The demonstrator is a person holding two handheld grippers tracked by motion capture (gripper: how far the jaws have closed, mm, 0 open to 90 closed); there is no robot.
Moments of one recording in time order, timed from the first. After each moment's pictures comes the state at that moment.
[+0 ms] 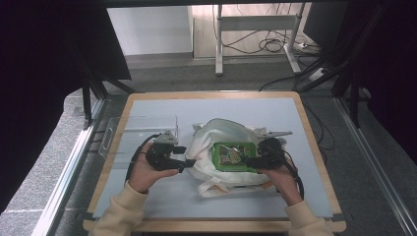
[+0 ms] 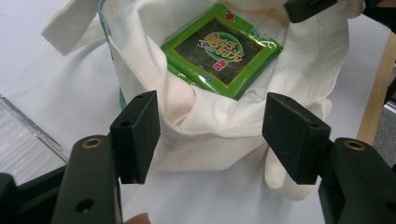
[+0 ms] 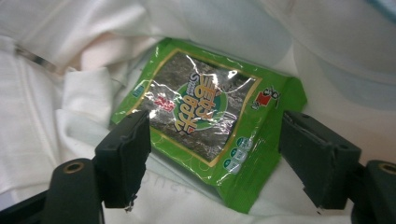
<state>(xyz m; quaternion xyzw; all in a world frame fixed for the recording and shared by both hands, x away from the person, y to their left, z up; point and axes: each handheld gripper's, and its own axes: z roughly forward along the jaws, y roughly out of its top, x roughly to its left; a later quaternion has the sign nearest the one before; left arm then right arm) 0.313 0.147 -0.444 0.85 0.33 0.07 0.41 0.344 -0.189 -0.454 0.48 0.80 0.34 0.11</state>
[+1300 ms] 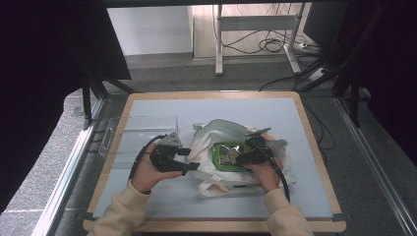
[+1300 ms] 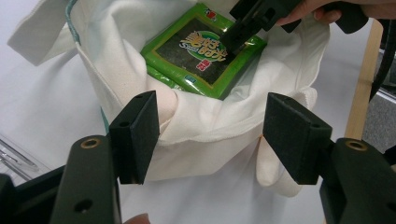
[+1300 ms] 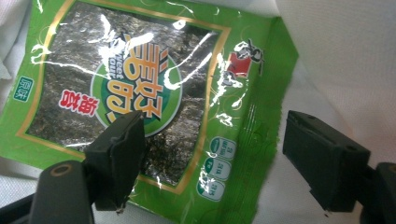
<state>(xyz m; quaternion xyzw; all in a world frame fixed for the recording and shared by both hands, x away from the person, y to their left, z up) 0.314 0.139 -0.445 0.86 0.29 0.06 0.41 0.381 -0.159 -0.496 0.59 0.78 0.19 0.10</state>
